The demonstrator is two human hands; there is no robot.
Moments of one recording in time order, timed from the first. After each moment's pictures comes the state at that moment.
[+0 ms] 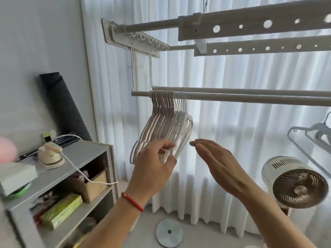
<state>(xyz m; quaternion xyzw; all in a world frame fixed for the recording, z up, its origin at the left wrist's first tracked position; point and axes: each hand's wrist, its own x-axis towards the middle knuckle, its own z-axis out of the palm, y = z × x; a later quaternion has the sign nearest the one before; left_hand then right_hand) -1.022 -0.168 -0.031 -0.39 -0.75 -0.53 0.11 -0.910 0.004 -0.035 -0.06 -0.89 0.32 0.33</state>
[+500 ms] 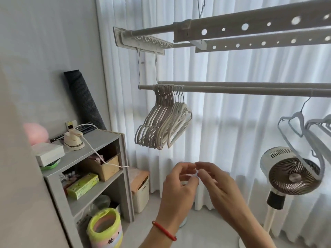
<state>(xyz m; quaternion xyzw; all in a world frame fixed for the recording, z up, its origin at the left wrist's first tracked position) -0.869 -0.163 -0.095 -0.29 -0.68 -0.67 -0.06 -0.795 -0.047 -0.096 -0.10 -0.81 0.48 0.32</state>
